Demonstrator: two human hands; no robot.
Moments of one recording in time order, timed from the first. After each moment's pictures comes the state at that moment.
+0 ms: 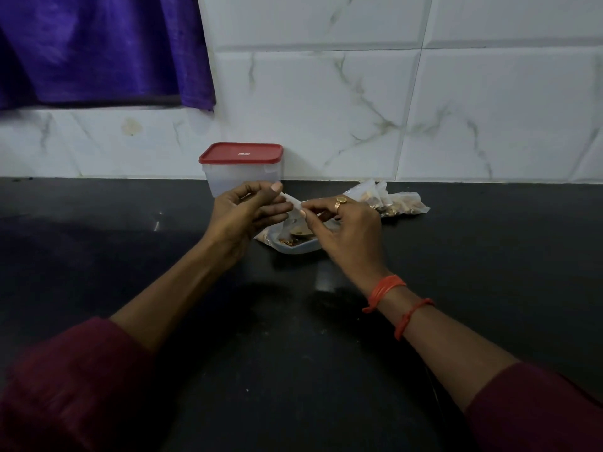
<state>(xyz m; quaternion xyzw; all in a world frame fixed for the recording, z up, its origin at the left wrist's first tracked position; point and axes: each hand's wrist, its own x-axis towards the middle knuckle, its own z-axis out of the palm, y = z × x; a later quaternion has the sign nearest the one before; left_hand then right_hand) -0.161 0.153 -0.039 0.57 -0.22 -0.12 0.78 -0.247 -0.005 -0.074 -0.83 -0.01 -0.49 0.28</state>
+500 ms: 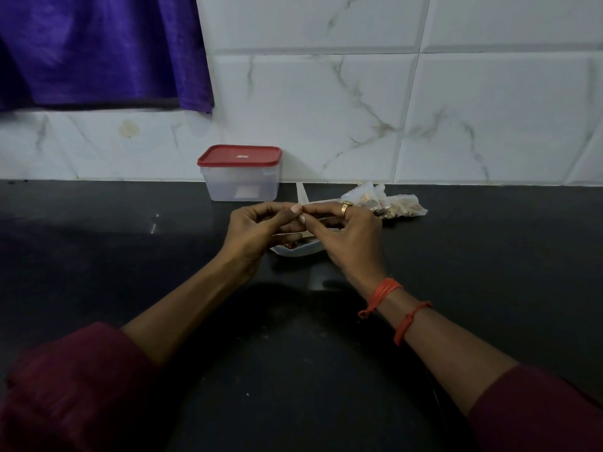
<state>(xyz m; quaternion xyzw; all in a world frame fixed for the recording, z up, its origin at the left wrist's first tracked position) -0.170 0.143 -0.060 0.60 -0.26 -0.13 0.74 -0.254 0.001 -0.070 -0.79 0.01 -0.42 0.45</state>
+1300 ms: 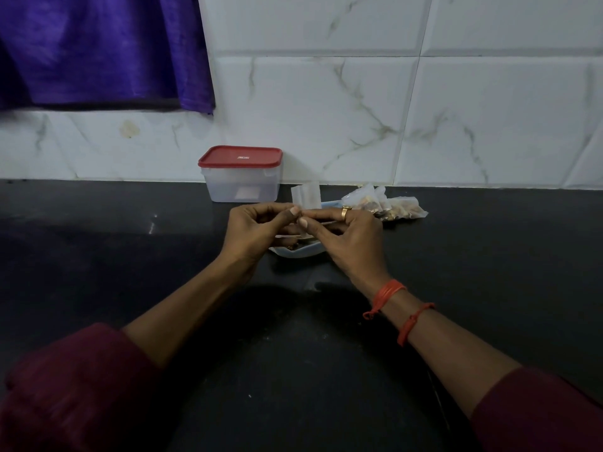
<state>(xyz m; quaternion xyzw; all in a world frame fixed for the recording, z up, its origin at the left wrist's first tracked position) -0.166 0.146 -0.060 0.63 -0.28 -0.08 0.72 -0.253 -0.001 -0.071 -0.80 0.00 -0.39 0.46</state>
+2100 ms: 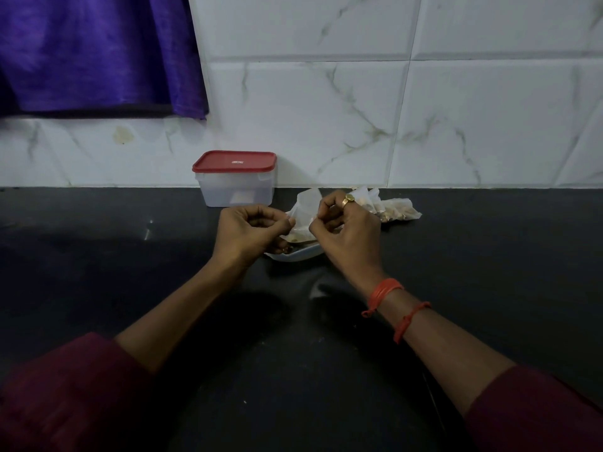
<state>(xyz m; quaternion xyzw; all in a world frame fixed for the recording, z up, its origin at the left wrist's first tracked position) -0.170 0.148 -0.052 0.69 -0.30 -0.04 0.66 -0.250 -0.005 -0.067 -0.80 0.03 -0.48 0.36</state>
